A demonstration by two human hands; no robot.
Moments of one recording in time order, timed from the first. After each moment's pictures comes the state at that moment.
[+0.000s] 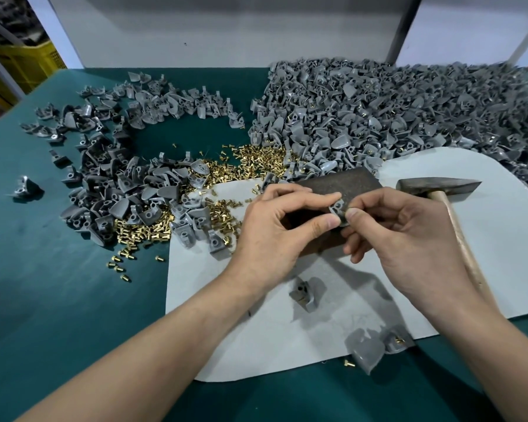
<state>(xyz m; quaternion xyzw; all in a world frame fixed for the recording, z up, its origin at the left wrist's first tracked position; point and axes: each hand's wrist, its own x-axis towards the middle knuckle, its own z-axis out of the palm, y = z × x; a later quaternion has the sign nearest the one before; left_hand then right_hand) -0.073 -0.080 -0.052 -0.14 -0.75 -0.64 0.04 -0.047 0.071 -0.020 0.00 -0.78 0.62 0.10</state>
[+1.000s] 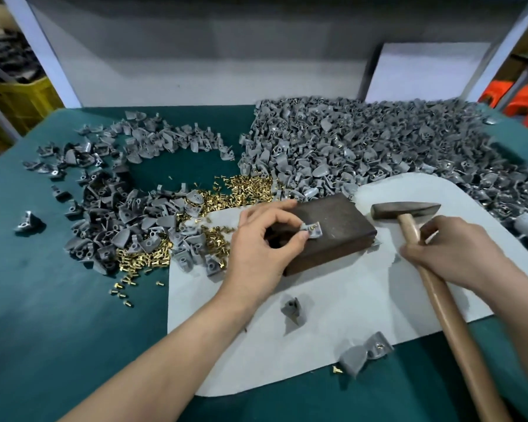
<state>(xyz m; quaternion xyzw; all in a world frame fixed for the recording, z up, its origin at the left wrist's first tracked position) -0.077 -0.082 -0.051 -0.10 -0.78 -0.61 0.09 -0.059 0.159 -0.006 -0.23 -0.96 0.18 -0.03</state>
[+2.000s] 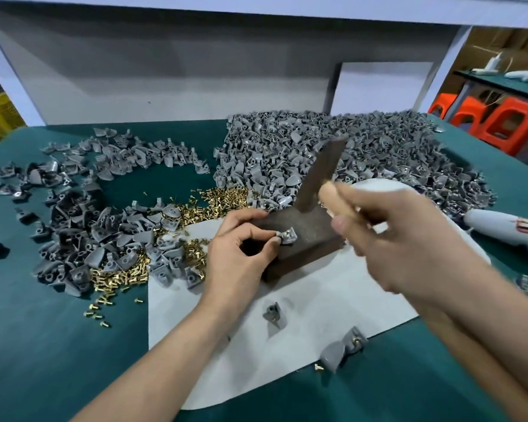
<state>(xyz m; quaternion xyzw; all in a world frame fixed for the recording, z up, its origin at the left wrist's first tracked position) -0.079 -0.083 -0.052 -0.10 -0.75 -0.64 0.09 -0.012 0.076 0.059 0.04 -0.93 0.34 0.12</state>
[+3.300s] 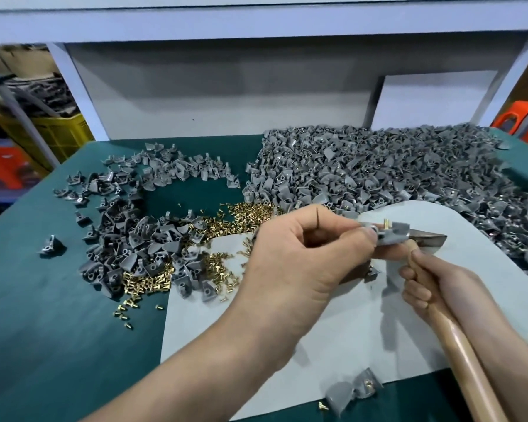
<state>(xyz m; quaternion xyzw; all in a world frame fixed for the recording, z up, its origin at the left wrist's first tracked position) -0.025 -0.051 0.048 -0.14 -0.60 -0.79 -0.08 -0.059 0.164 -0.040 -0.22 -0.54 0.82 0.00</state>
